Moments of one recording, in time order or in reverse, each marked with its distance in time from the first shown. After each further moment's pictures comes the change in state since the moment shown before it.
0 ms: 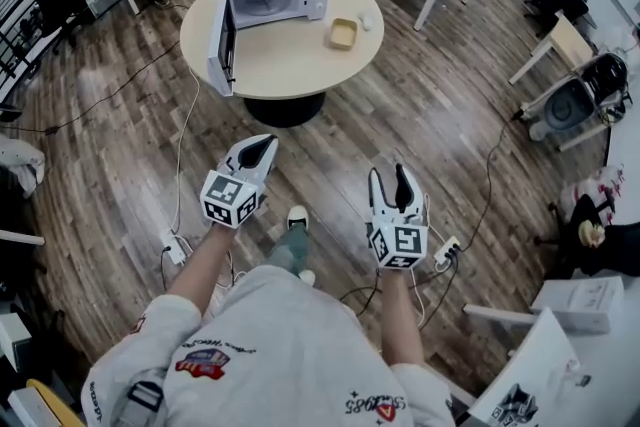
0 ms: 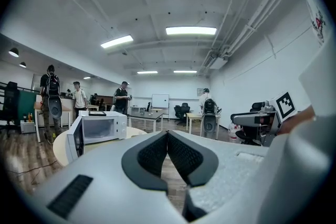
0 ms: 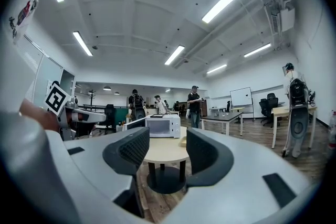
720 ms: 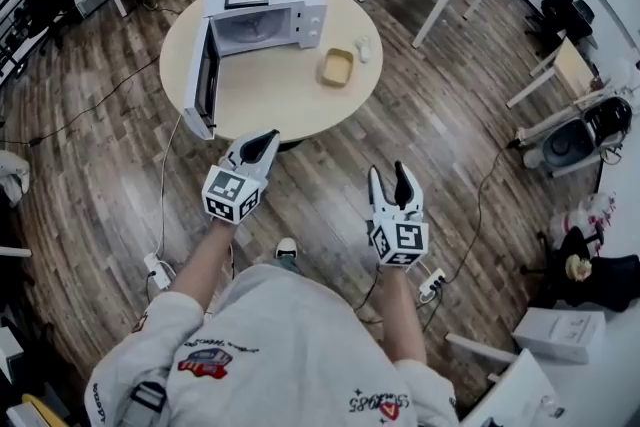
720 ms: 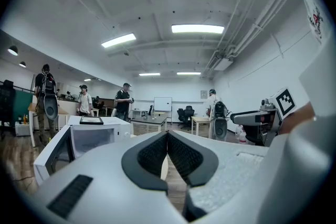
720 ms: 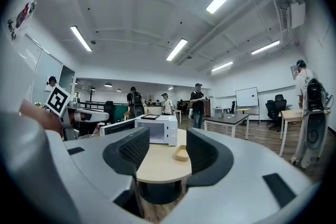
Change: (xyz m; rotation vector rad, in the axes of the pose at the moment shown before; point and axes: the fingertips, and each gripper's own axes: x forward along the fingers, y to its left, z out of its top) left arm 0.188 0.124 0.029 -0.002 -0.037 0.018; right arm 0.215 -0.086 0.017 -0.033 0.024 0.043
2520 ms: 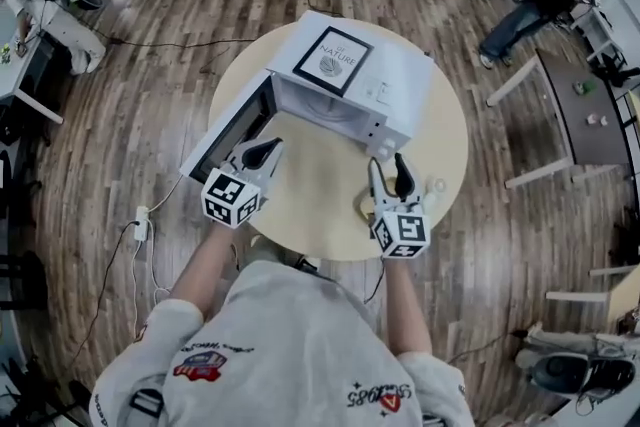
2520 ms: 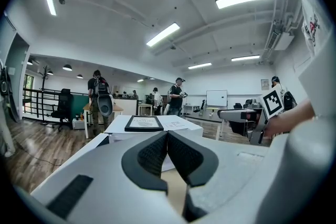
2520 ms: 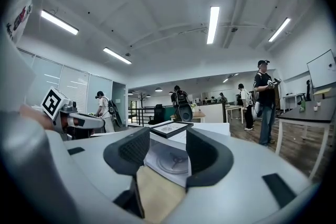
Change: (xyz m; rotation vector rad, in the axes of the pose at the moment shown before) left arm 0.190 0.293 0.004 -0.078 0.069 0.611; right arm 0.524 -0.014 0.021 0.029 -0.002 0.698
